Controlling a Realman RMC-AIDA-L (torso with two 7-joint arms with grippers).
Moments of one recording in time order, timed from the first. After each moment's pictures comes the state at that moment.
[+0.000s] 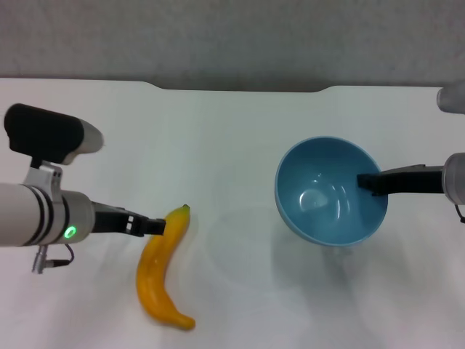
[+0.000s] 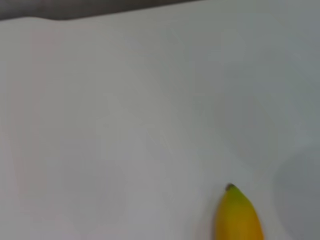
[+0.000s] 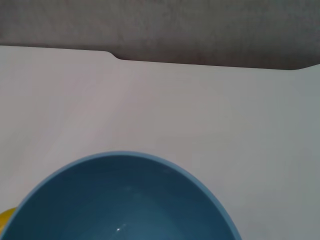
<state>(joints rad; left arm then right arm) -0.41 -2.03 -1.53 -1.17 2.52 -0.82 0.29 0.50 2.01 -1.31 -0.96 -2.18 -0.88 2.44</state>
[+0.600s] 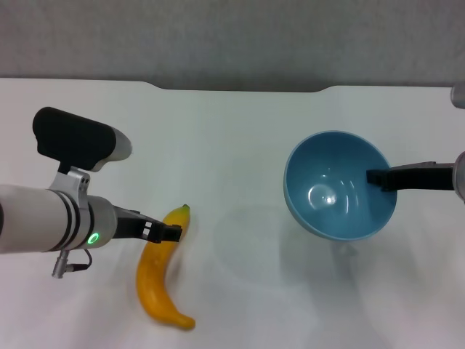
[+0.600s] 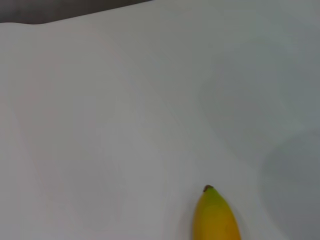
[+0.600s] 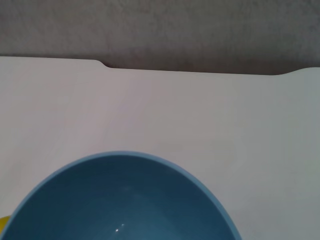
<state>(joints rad) -0.41 -2.04 -1.41 -1.21 2.61 -0.80 0.16 0.49 2.01 -1.28 -0.97 -2.18 -0.89 2.44</state>
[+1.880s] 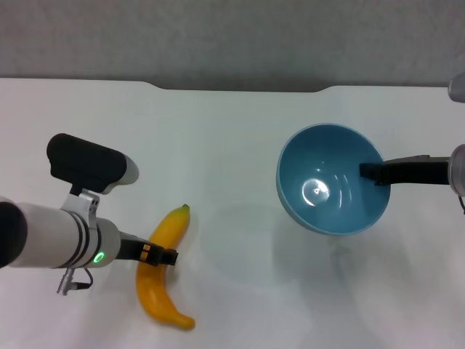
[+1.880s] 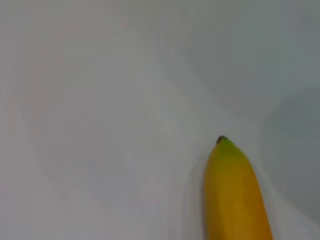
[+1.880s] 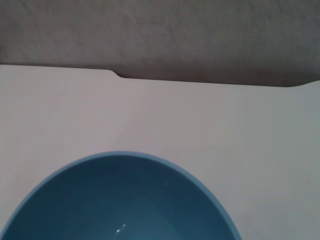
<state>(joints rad) -0.49 -2.04 -1.37 -1.01 2.61 -0.74 0.15 0.48 2.02 -1.29 -1.00 -2.16 -0.89 2.43</state>
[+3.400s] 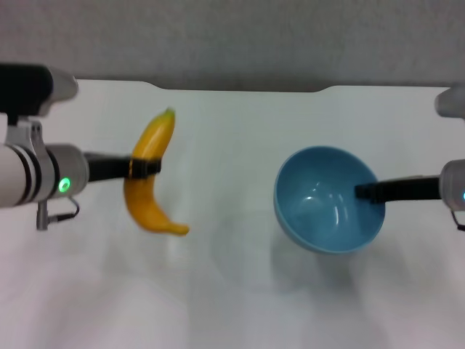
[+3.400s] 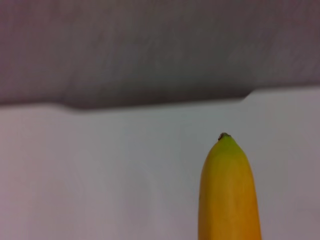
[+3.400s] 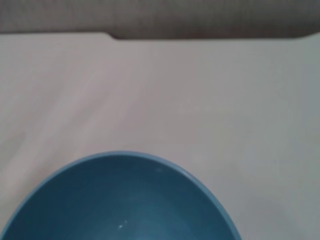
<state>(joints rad) -0.40 -2.03 -1.62 -1.25 2.39 -0.74 0.30 0.57 2.00 -1.28 -0.82 -2.16 -0.91 2.44</state>
